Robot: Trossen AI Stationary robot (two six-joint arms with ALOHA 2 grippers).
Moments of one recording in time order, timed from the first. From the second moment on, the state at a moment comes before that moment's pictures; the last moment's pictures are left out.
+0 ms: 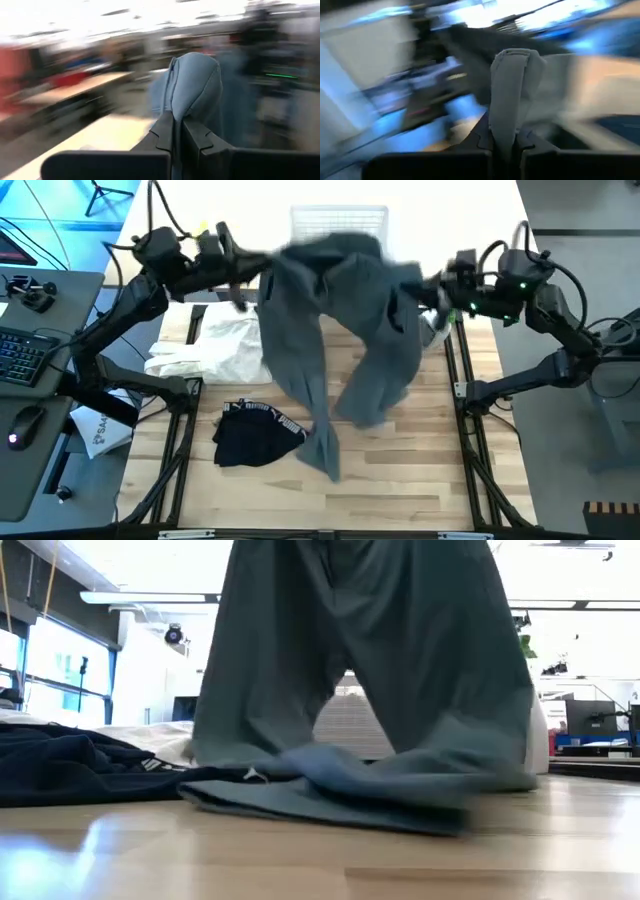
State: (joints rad) left arm 0.48 1.21 1.61 -0.29 0.12 0.11; right arm -0.18 1.17 1.79 -0.72 0.17 0.32
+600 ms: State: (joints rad) left arm 0.55 1.20 1.58 -0.29 0.69 0.43; right arm 0.11 1.27 1.79 -0.59 0.03 0.07
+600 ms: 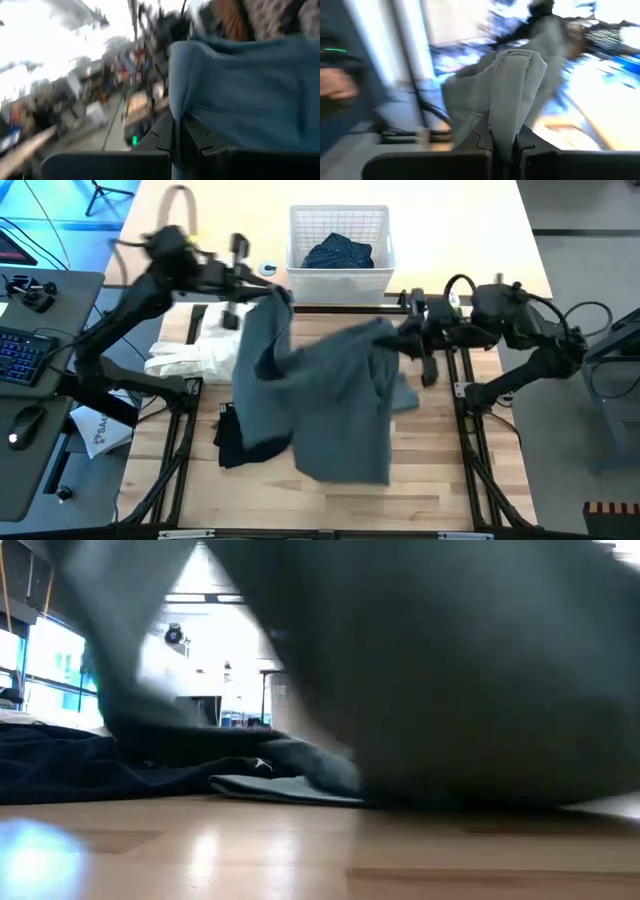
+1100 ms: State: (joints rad) left arm 0.62 1.60 1.65 0.40 0.56 0.65; right arm 0.11 1.24 1.96 -0.82 0.85 -0.17
